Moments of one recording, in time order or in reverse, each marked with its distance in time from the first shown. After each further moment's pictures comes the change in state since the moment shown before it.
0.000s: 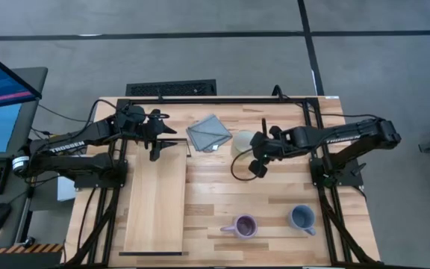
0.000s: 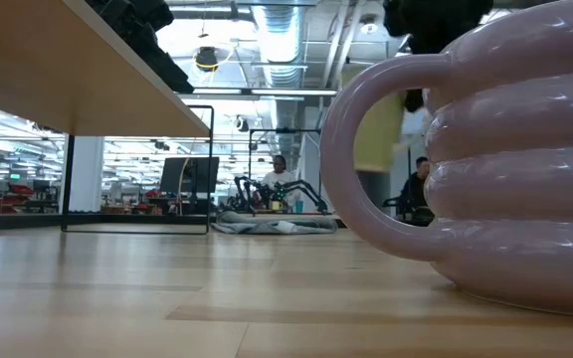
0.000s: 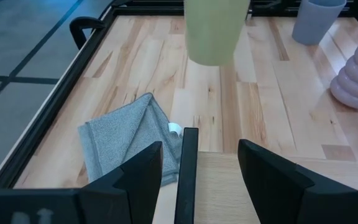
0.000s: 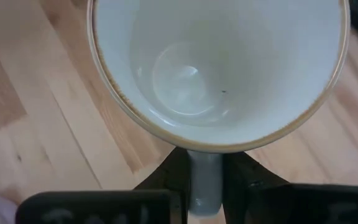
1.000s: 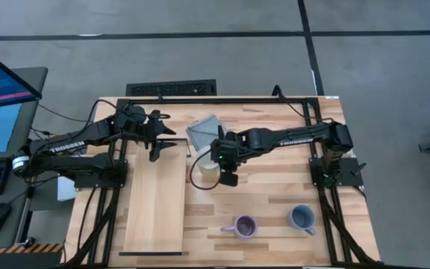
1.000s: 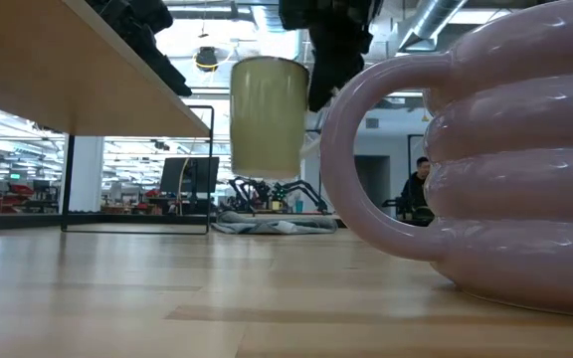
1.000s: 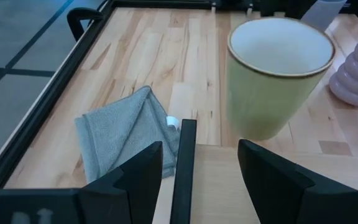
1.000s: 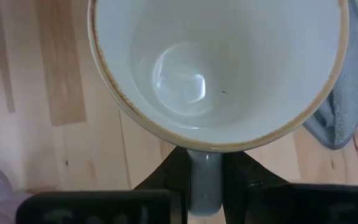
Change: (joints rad) left arm 0.000 0.000 0.000 -0.026 0.000 -0.012; right arm -0.013 0.499 0.514 -0.066 -0.215 -0.347
